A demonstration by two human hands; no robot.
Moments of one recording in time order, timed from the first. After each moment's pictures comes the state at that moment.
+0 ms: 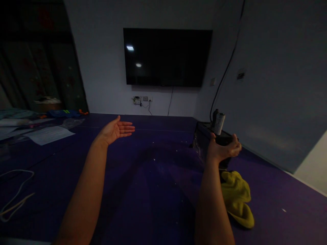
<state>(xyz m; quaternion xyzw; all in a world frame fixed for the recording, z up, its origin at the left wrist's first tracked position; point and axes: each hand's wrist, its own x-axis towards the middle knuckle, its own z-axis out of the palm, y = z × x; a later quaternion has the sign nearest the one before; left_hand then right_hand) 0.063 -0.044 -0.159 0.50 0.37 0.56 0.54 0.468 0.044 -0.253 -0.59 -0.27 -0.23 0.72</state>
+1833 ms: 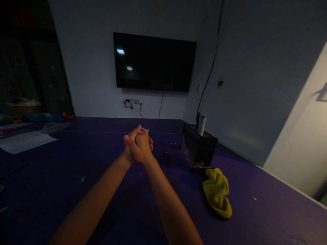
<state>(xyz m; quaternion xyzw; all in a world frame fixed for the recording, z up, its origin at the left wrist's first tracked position) 0.200 -0.070 -0.180 0.45 0.23 0.57 0.65 0.260 -0.063 -0.185 -0.19 -0.82 0.09 0.53</state>
